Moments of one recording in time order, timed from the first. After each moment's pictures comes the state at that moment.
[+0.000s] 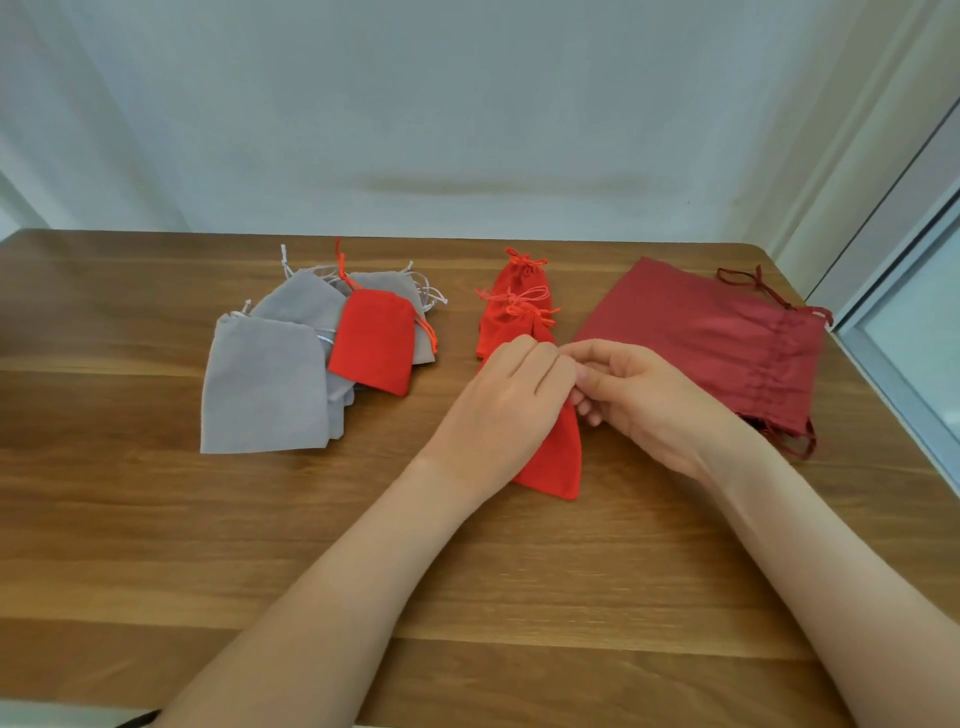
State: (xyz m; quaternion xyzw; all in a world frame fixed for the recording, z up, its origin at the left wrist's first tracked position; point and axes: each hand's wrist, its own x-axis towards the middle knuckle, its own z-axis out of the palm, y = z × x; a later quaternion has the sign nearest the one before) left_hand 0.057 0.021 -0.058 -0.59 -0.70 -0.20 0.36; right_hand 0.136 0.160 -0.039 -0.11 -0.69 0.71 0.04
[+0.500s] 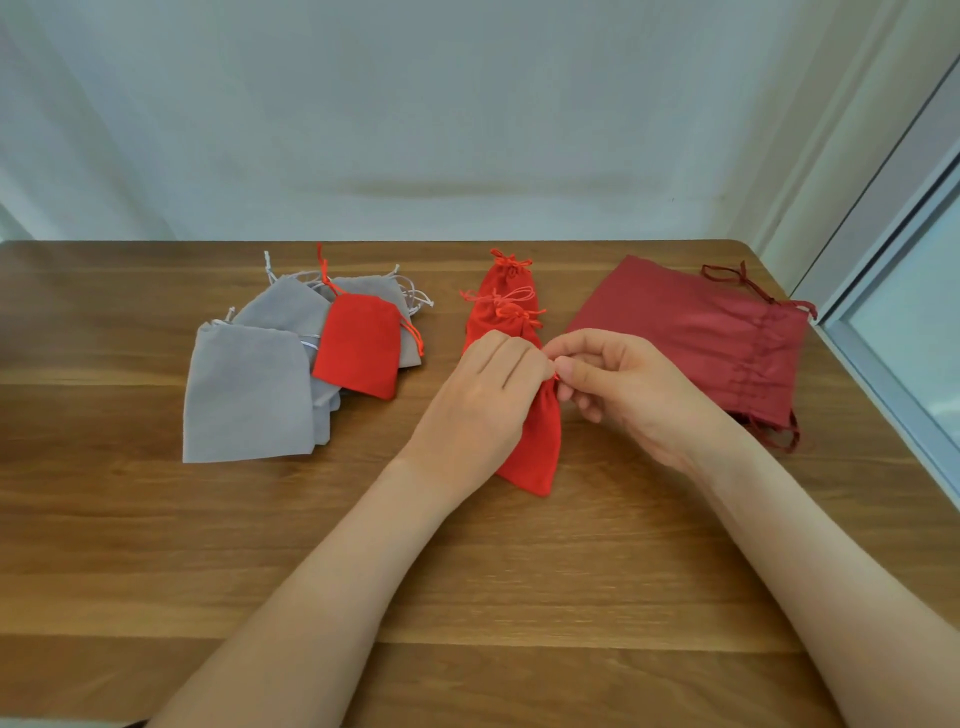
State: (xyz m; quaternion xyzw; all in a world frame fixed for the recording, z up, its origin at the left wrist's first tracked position) left_hand 0.053 0.018 -0.057 -0.59 -0.70 -0.24 0.33; right_hand 0.140 0.162 -0.035 -0.10 -0.72 0.69 0.07
